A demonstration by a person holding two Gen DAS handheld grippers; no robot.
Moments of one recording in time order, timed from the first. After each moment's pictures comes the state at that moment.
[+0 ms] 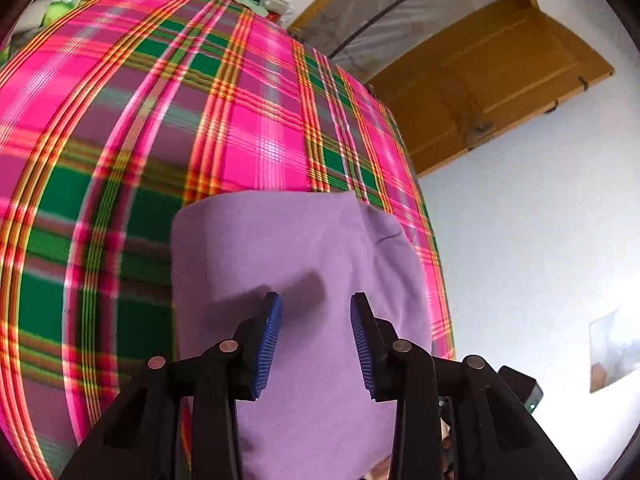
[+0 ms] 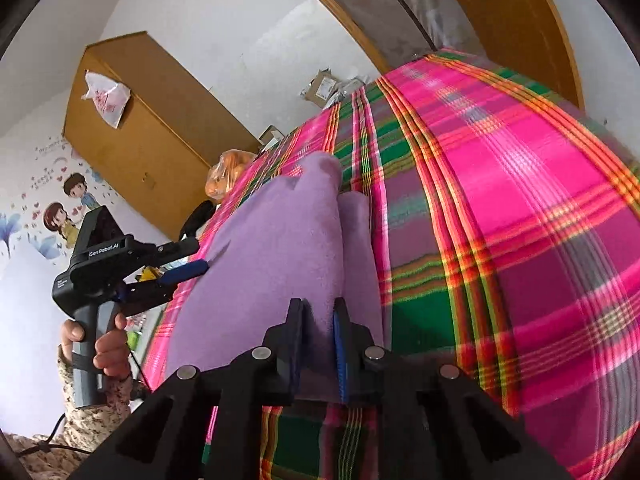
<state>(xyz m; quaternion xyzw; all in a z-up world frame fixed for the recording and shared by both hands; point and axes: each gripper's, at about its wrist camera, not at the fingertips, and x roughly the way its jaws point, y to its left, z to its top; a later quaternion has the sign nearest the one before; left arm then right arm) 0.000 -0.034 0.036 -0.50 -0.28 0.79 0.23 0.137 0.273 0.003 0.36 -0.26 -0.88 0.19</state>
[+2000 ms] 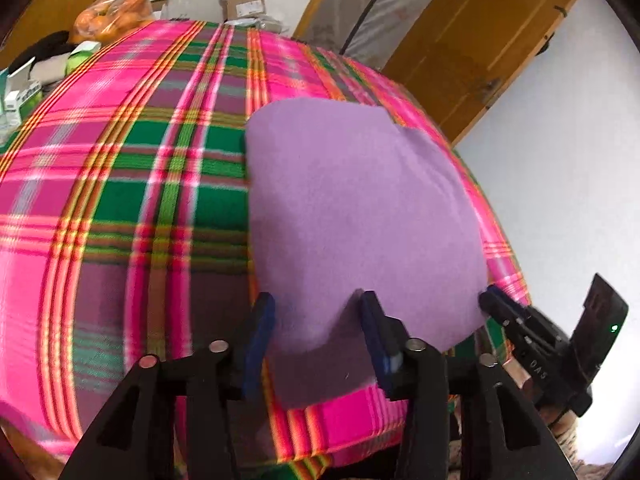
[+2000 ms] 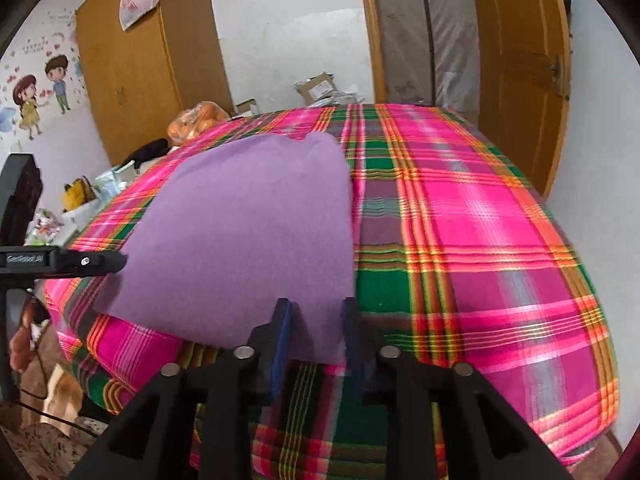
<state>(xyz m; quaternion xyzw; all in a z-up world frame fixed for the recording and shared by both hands) 0.107 -0.037 0.010 -0.47 -0.14 0.85 0.18 0.178 0.229 0.008 0.36 -0.03 -0.93 0.10</state>
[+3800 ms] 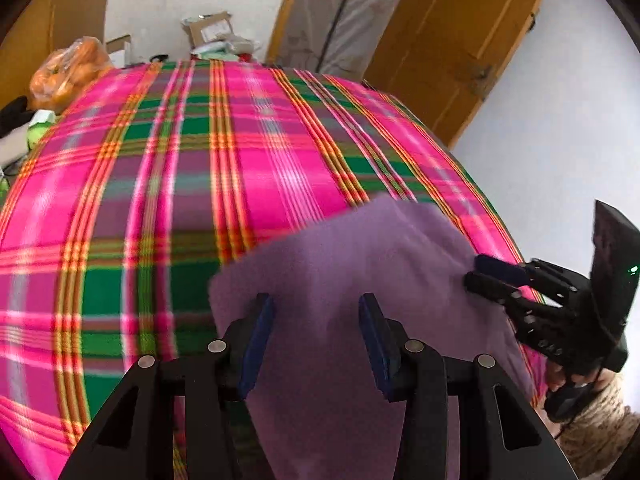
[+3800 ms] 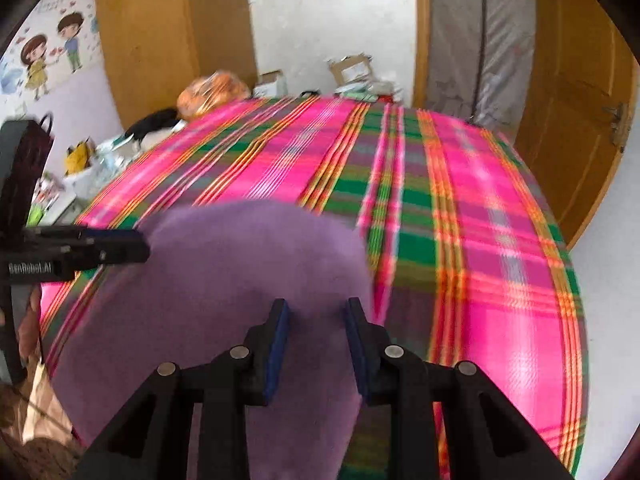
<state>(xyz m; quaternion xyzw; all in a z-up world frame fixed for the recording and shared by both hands) -0.011 -0.015 0.029 -0.45 -0.08 0.86 0.20 0.030 0.208 0.035 0.40 0.04 -0.90 0.15</state>
